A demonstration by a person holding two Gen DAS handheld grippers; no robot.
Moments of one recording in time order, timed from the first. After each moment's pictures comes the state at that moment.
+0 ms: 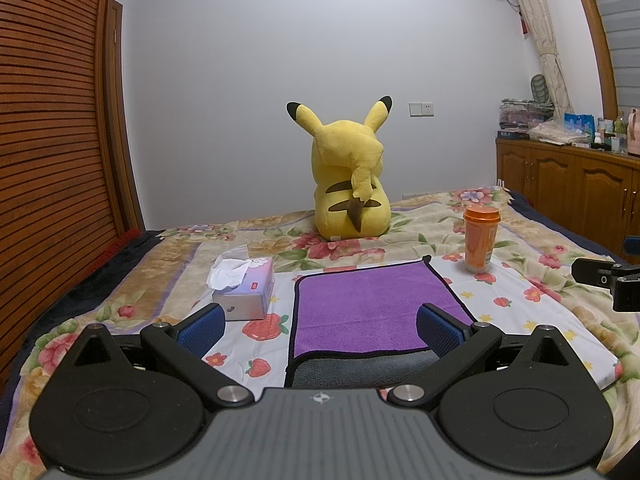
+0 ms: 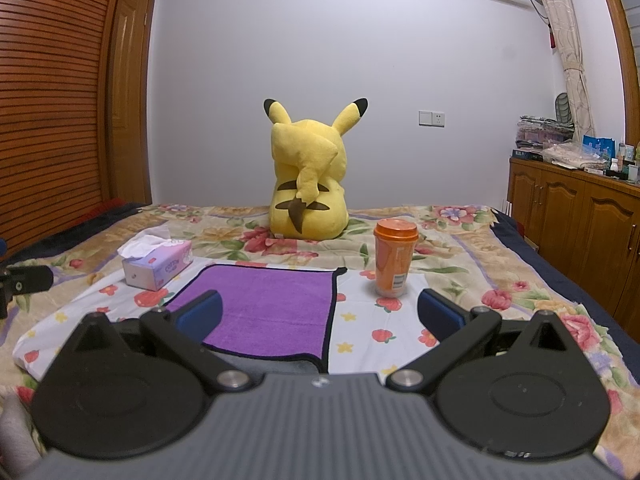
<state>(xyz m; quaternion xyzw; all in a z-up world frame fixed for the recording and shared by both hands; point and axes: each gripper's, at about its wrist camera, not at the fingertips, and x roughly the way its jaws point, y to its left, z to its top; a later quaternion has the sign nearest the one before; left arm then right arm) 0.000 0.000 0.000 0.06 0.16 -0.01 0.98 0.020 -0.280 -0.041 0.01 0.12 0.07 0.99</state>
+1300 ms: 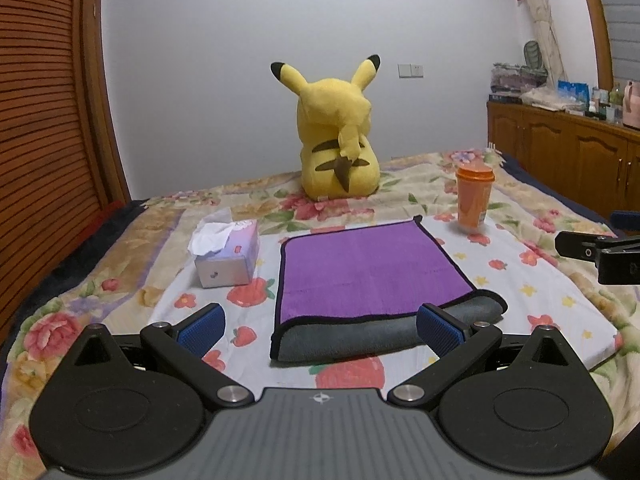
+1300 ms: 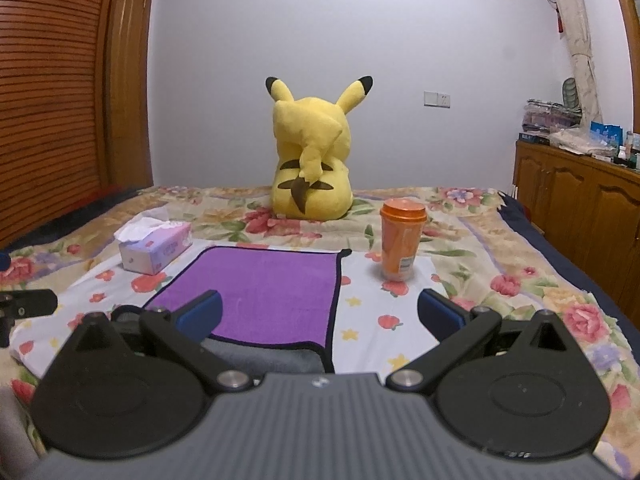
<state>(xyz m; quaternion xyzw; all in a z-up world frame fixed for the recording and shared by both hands) 0.019 -0.005 -0.018 0.07 0.23 -0.02 0.97 0.040 -0.274 -0.047 0.00 0.16 0.08 0.98</state>
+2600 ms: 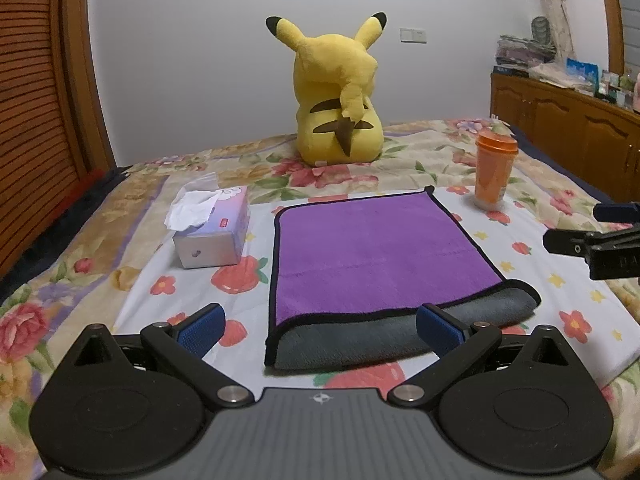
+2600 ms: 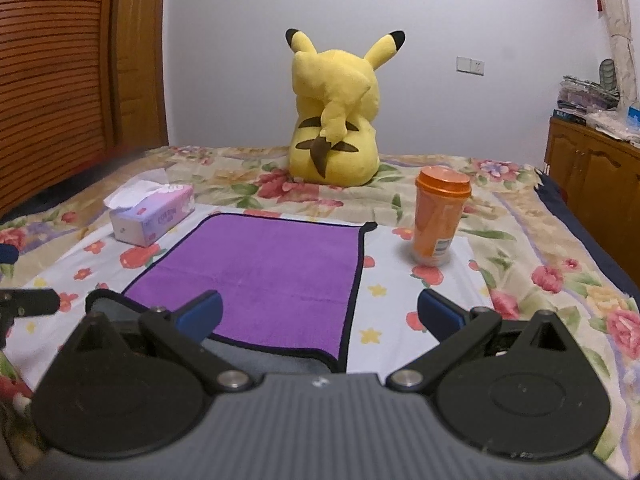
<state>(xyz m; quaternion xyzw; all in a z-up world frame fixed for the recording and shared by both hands) 0.094 0.010 -0.042 0.06 0.28 -0.03 0.96 0.118 -0.261 -0.066 -0.02 0.22 0.12 0.97</state>
